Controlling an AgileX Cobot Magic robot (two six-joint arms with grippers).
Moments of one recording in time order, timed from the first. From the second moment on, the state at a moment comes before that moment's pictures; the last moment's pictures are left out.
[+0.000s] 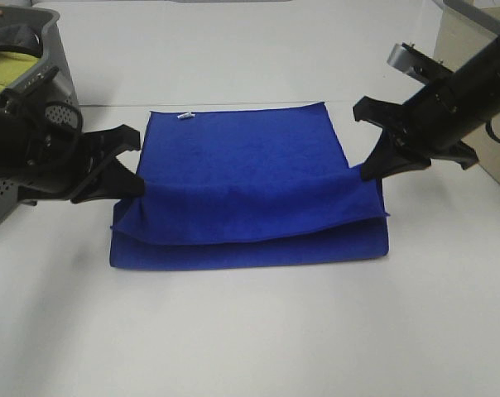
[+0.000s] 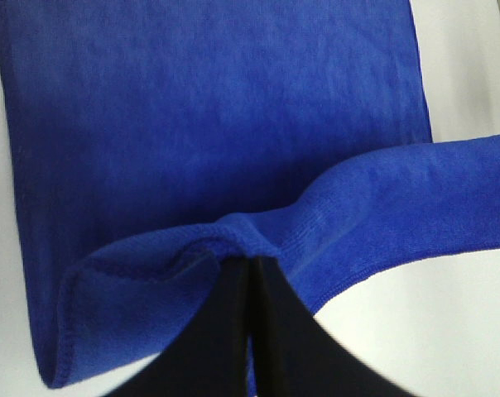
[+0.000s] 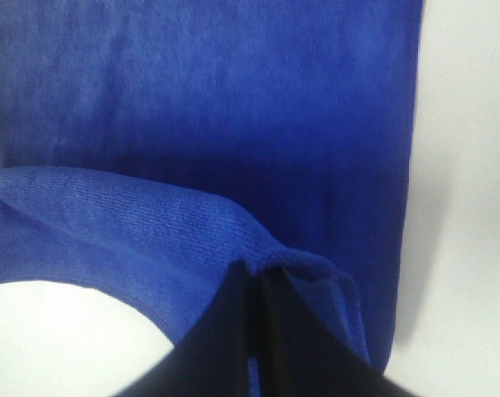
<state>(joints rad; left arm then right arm) -0.25 1.73 -0.86 -1.31 0.41 0.81 0.11 1.86 -1.20 0.62 0.76 -0.35</state>
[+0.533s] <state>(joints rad) -0.16 2.08 -1.33 -1.28 0.42 0.77 0.11 2.27 -1.86 0.55 0.86 -0.28</state>
